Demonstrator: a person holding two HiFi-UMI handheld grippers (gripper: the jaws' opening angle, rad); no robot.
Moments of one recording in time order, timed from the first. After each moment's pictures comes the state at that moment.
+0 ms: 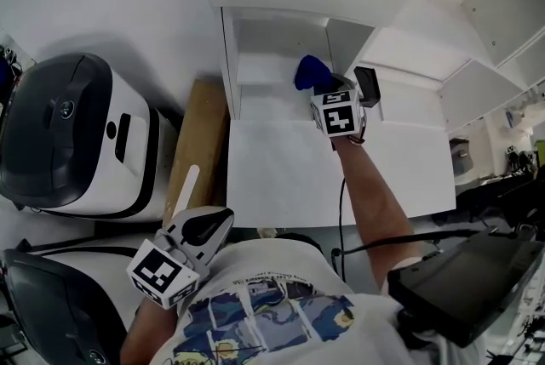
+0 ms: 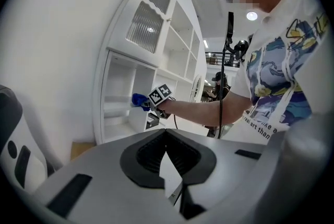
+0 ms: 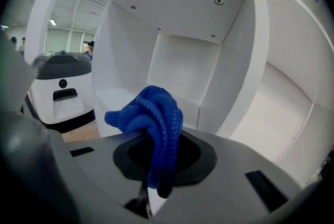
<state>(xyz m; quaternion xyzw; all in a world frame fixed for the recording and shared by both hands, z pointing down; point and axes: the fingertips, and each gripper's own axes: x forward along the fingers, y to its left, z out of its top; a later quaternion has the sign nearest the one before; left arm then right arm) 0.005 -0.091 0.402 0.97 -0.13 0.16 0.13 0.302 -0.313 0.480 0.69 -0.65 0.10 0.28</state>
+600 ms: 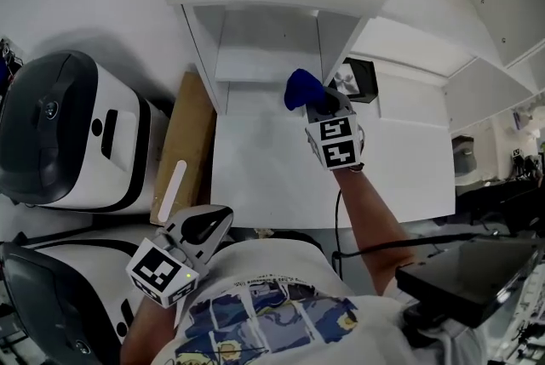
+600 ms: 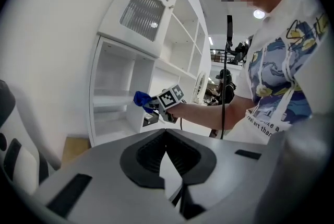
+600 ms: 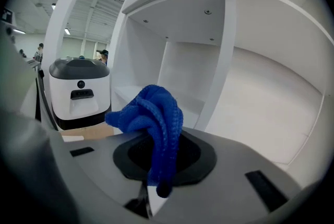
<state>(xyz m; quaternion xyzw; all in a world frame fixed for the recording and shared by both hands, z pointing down) 0.061 -0.087 0.419 0.96 -0.14 0.18 0.15 0.294 -0.268 0.488 0.65 -0.72 0.08 0.25</state>
